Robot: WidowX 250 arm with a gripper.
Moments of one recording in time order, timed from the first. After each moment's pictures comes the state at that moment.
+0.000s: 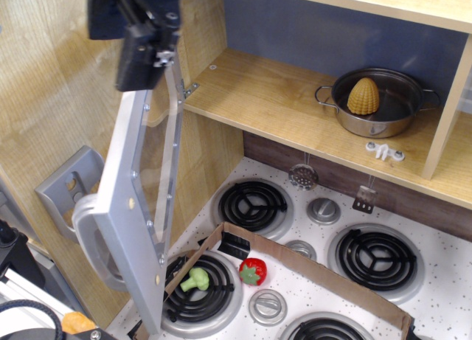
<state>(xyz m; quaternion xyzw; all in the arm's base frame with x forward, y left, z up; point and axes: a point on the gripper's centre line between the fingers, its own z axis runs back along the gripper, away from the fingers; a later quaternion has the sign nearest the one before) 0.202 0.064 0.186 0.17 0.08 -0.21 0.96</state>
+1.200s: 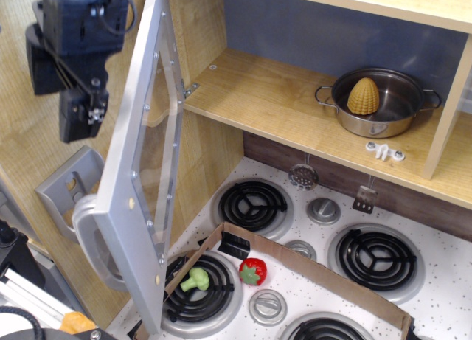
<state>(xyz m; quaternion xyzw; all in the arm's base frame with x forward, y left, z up) 0.182 0.114 0.135 0.15 0.05 -0.18 0.97</state>
